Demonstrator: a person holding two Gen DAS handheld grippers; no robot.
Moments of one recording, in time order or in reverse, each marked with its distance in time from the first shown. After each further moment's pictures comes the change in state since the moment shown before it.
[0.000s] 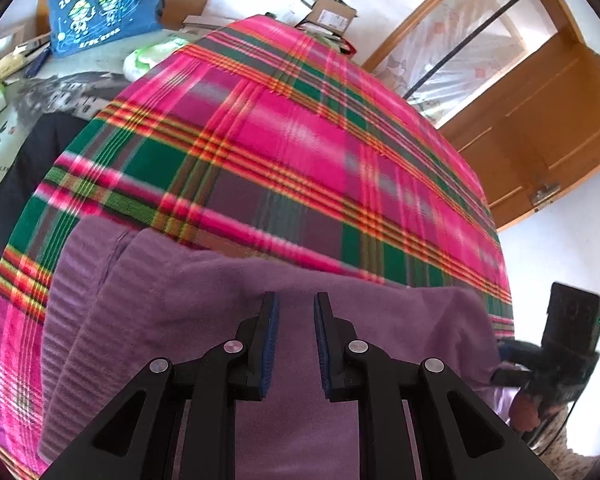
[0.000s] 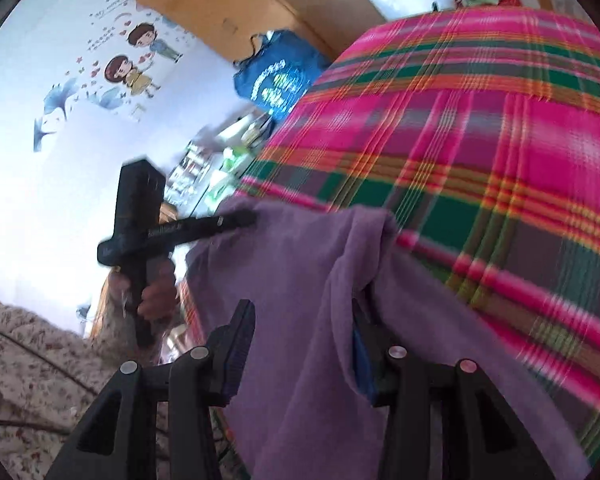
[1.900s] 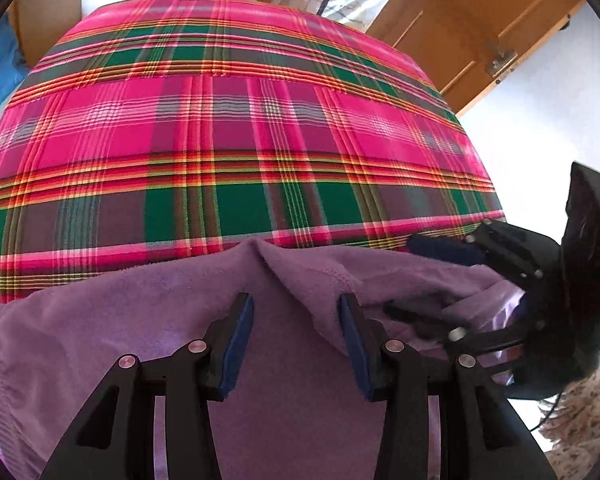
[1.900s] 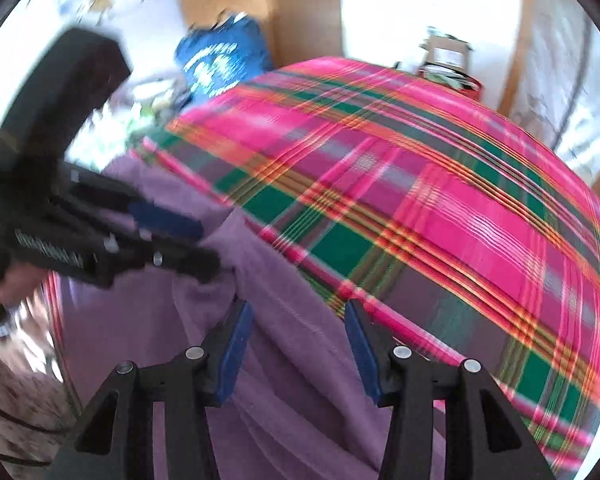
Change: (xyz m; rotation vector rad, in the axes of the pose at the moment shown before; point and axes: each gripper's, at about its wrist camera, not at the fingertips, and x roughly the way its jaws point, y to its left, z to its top) left arm 0.054 -0.111 -0.011 0.340 0.258 -0.030; right arm 0.032 0.035 -0.009 -0.349 0.031 -0.630
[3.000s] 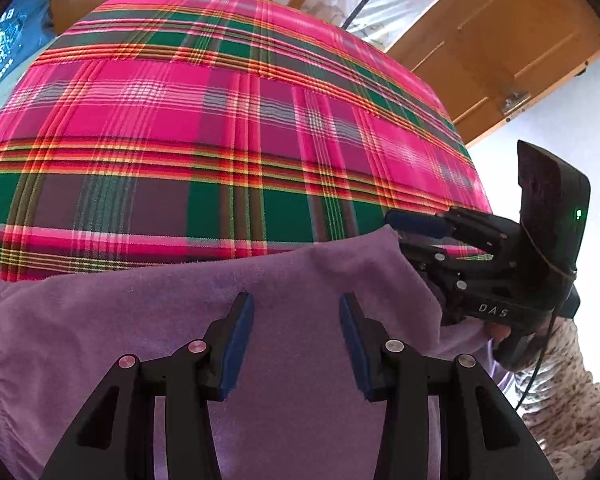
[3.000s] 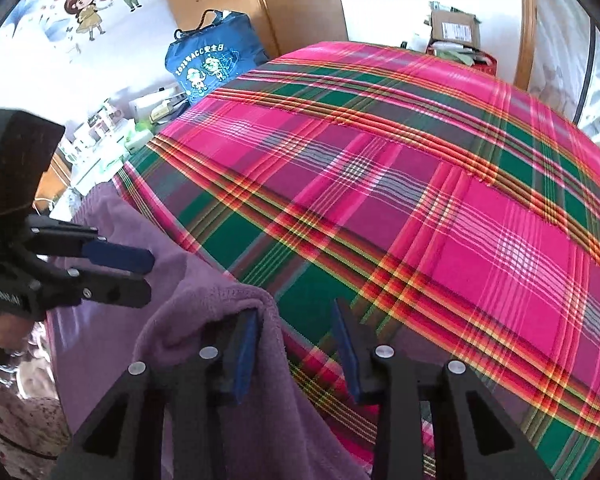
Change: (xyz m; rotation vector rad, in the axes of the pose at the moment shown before) left arm -0.001 0.033 0.001 -0.121 -0.042 -0.041; right arm 0.035 -0.056 0.030 0.157 0.017 0.155
